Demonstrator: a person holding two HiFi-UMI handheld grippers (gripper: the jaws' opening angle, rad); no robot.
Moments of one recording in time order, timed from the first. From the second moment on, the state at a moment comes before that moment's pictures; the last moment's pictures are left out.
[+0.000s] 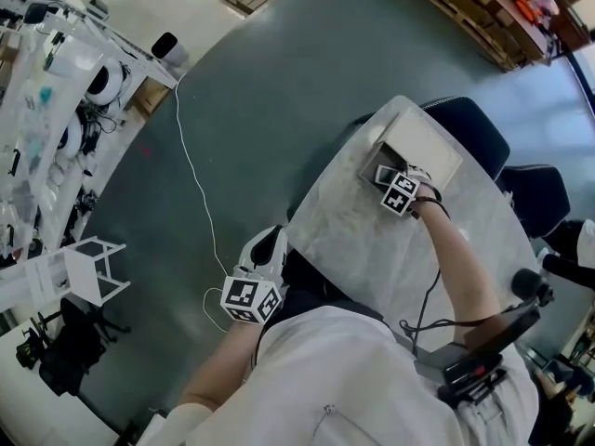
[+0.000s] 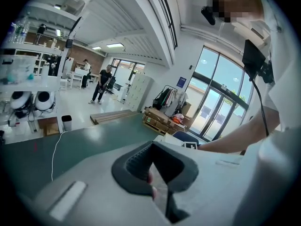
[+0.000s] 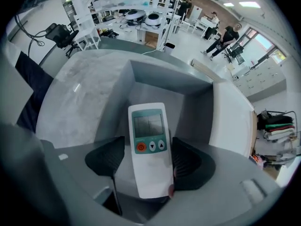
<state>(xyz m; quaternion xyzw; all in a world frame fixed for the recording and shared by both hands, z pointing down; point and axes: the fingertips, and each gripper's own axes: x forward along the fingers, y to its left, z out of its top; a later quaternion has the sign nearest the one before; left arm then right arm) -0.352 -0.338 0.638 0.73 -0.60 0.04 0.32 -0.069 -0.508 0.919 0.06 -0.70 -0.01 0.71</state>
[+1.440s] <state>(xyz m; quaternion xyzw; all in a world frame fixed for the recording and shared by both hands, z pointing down) -0.235 -0.378 0.566 0.84 -0.49 0.05 0.22 -0.026 -0.471 0.684 0.39 -0.81 0.11 0.42</state>
